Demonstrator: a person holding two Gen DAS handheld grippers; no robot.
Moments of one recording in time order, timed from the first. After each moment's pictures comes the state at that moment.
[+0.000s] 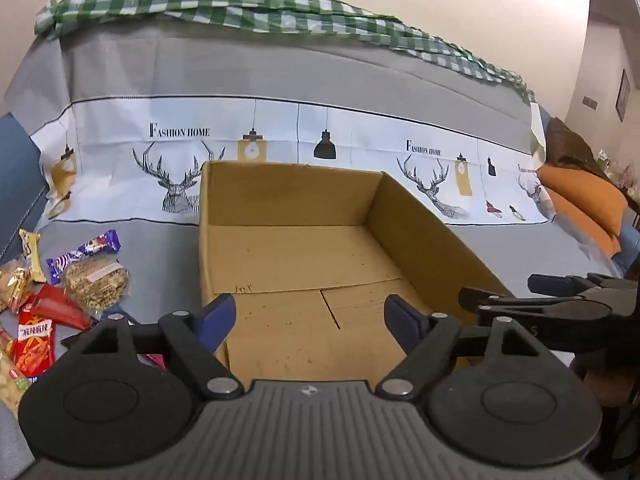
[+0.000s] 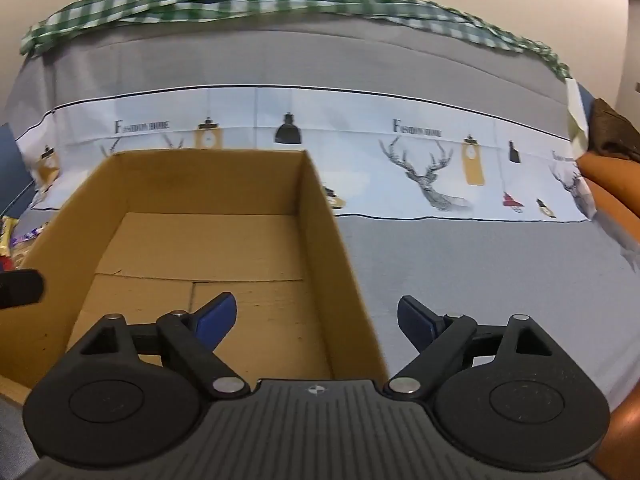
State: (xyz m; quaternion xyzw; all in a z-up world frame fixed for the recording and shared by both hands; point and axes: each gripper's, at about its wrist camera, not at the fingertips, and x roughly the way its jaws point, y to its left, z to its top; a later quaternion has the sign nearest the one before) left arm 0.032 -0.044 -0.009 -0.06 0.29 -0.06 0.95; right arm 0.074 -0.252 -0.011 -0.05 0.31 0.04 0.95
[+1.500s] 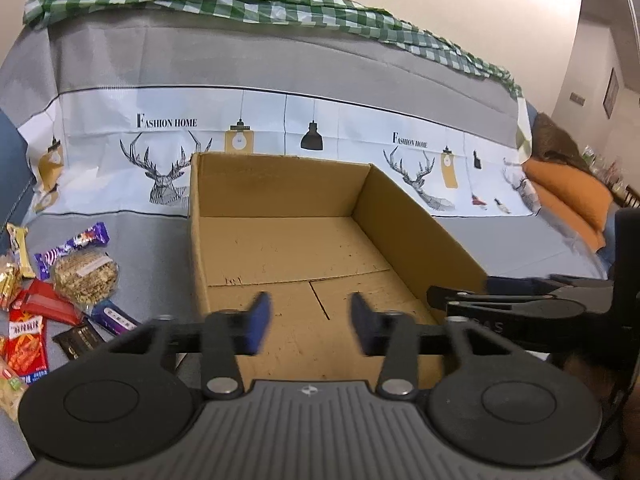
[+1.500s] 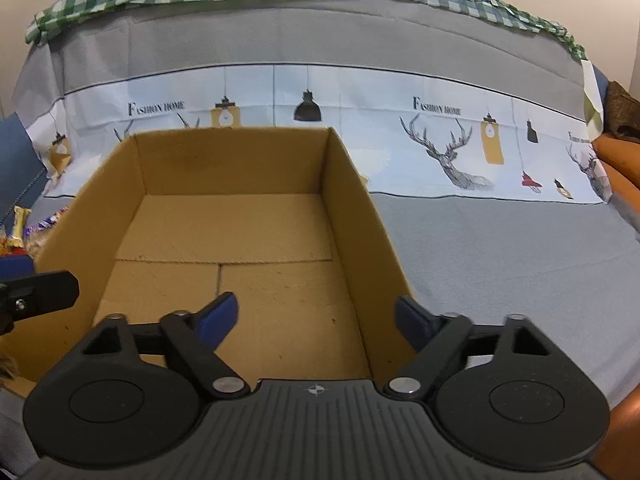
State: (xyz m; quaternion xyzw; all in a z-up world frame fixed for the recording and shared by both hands) left arm 0.029 -0.026 -0.008 -0.08 0.31 -0.09 0.94; right arm 0.079 -0.222 -0.013 -0.03 0.34 0.07 0.94
